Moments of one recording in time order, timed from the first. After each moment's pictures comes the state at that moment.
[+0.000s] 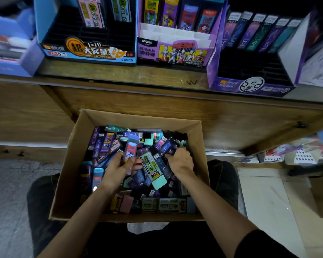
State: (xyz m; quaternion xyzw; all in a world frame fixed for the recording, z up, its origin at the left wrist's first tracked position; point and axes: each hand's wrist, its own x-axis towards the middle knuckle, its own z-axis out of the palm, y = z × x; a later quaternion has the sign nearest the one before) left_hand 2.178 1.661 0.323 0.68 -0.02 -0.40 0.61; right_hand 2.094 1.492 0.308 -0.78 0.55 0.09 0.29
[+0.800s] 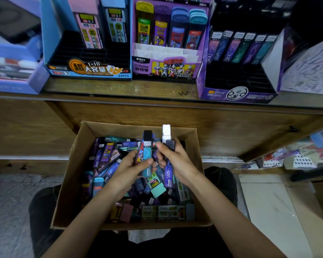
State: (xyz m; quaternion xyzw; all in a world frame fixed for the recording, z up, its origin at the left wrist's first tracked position) left_hand 2.168 1.634 0.373 0.61 -0.11 -0.46 0.64; right_hand 2.086 1.504 0.394 -0.56 0.28 -0.08 0.78
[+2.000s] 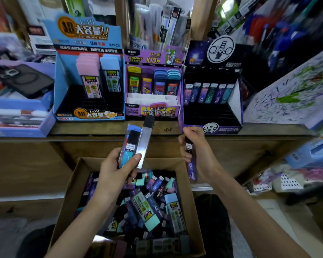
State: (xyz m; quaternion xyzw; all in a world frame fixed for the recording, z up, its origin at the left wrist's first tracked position) left_hand 2.186 1.621 0.466 0.61 -0.22 -0.25 0.72; right_hand 2.071 1.446 0.512 -0.58 0.22 -0.23 0.75
